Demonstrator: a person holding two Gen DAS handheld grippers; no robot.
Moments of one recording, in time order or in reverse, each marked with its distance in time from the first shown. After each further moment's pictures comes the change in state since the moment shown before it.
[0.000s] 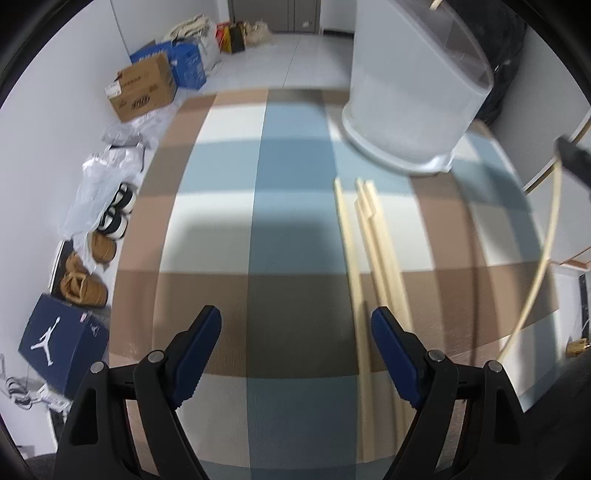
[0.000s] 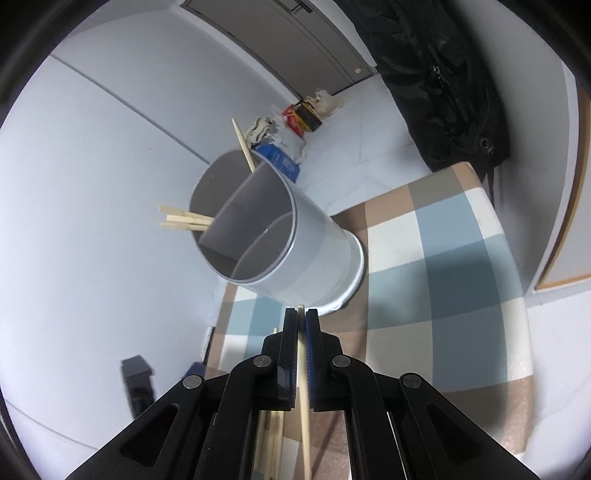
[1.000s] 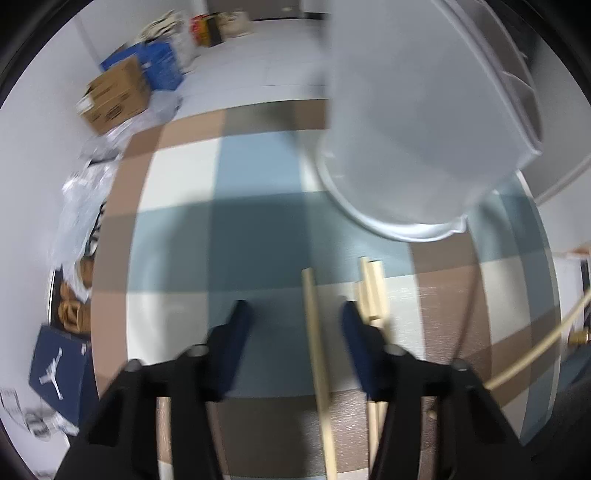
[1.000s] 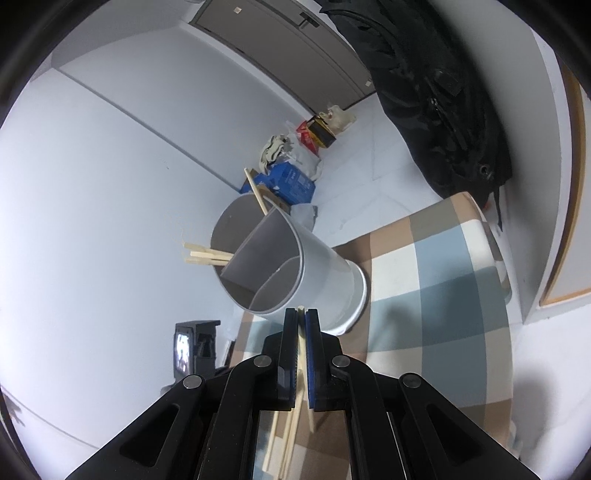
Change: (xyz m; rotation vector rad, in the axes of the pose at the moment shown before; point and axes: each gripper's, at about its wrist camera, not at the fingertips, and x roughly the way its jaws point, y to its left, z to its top) left arm 0.022 -0.024 0.058 0.096 0.060 -0.030; right arm -0.033 -0.009 0.019 0.006 -0.052 0.078
